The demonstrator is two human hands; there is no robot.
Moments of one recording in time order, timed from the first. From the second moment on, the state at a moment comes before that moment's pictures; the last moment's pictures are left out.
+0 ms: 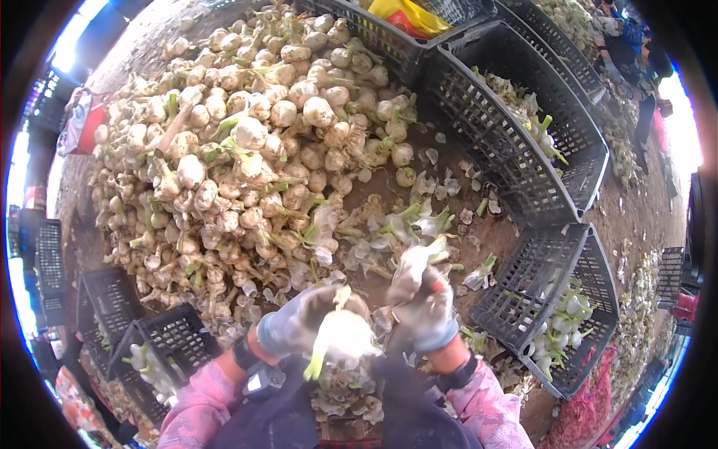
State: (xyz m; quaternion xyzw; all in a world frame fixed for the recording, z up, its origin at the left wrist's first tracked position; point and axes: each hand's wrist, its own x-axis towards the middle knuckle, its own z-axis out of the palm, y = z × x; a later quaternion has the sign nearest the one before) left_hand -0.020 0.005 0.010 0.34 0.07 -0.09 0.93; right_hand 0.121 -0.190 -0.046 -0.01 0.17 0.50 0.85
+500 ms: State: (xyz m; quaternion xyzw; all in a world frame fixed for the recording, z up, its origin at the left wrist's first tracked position) left_hand -0.011 -0.017 0.007 0.48 0.17 0.10 0.86; right_hand 0.105 -0.165 0.021 -0.67 -0.14 0.35 0.64
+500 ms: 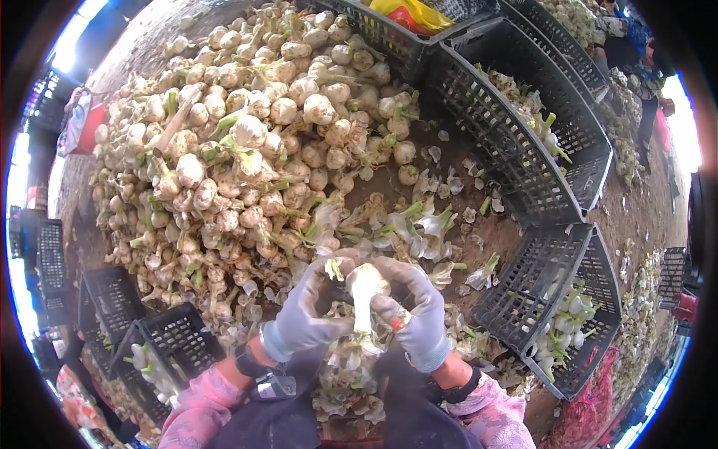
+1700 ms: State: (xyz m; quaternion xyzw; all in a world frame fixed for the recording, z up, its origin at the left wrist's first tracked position) left_hand -0.024 0.003 -0.007 0.07 0.32 0.17 0.93; right_hand 0.104 -0.126 0.023 -0.74 -0.35 0.18 0.54
